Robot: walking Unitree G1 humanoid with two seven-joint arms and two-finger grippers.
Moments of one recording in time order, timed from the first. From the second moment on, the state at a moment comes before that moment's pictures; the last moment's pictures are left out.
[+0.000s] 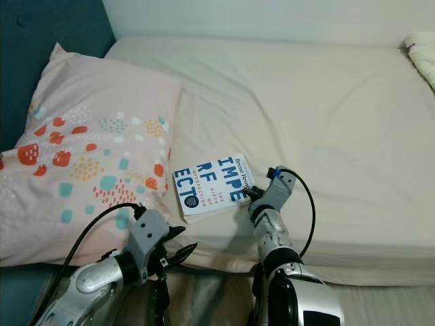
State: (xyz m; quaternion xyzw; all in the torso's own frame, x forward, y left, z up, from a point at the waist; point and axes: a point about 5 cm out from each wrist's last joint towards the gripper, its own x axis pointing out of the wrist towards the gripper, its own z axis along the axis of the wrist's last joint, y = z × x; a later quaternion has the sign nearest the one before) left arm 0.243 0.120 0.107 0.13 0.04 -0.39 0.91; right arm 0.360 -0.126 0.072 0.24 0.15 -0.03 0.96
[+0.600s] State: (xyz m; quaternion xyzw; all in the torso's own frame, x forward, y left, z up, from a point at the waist) left arm 0.273 0.165 0.126 0.16 -0.02 -0.24 0.96; right arm 0.345 -0.100 0.060 0.21 0.16 -0.01 0.96
